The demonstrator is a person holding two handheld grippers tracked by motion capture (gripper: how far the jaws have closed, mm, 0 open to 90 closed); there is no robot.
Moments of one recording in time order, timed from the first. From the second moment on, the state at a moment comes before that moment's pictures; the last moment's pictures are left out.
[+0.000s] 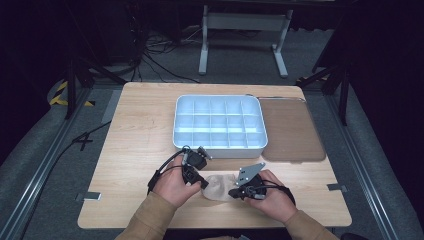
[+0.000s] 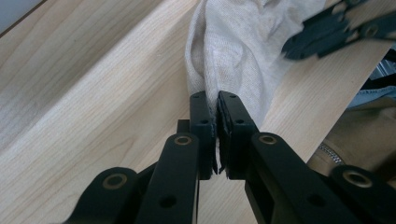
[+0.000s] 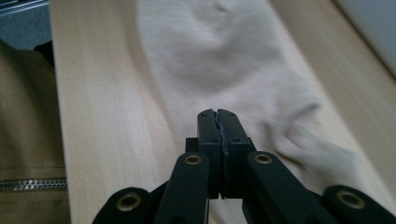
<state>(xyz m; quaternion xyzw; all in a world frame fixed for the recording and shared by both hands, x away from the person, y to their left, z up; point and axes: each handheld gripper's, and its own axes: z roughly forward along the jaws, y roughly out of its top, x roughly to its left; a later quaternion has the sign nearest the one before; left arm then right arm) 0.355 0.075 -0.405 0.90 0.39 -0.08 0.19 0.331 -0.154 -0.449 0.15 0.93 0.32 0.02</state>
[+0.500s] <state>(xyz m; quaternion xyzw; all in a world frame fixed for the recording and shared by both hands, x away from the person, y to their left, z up) 0.356 0.082 -0.398 0.89 0.40 -0.08 0.19 0.344 -0.172 -0.459 0.19 0.93 0.30 0.04</state>
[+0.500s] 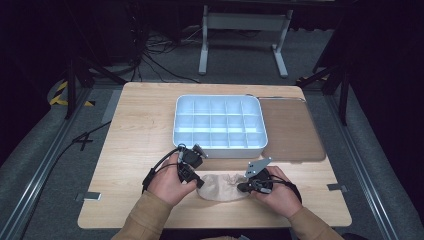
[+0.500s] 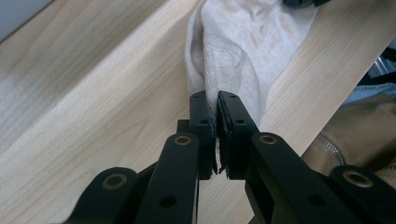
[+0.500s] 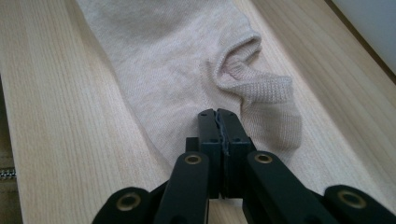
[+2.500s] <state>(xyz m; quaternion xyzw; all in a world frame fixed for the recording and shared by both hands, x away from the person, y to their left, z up) 0.381 -0.022 -0.408 0.93 0.32 -0.09 0.19 0.335 -0.209 -0.446 0.24 0.91 0.31 0.08</state>
